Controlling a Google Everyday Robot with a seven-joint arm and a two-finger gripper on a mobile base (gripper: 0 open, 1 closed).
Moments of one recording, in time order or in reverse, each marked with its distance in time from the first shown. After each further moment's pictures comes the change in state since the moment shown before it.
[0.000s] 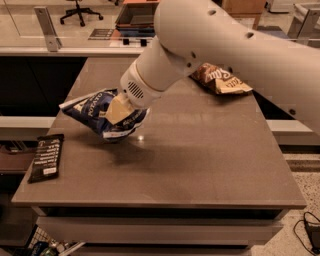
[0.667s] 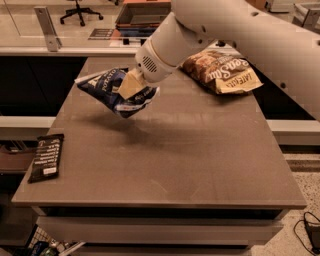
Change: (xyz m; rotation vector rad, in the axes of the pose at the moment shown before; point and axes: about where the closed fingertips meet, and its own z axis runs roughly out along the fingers) arm -0.024 -0.065 -0.020 0.034 -0.044 0.009
